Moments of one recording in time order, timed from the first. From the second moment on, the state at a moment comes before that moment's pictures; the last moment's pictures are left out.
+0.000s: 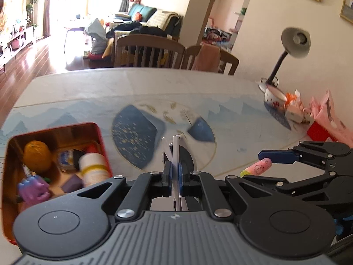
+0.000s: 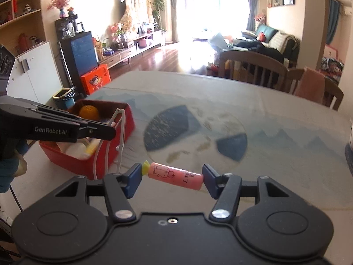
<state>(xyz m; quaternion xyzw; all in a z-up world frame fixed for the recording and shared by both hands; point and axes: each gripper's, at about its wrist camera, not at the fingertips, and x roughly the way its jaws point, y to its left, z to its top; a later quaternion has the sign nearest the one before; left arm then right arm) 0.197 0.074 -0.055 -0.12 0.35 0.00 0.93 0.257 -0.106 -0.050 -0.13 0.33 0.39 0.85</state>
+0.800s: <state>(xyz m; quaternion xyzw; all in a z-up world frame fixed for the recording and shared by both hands) 0.141 0.211 -0.028 -0.12 0.34 0.10 0.93 0.225 0.053 -0.055 -0.20 0.30 0.49 0.79</state>
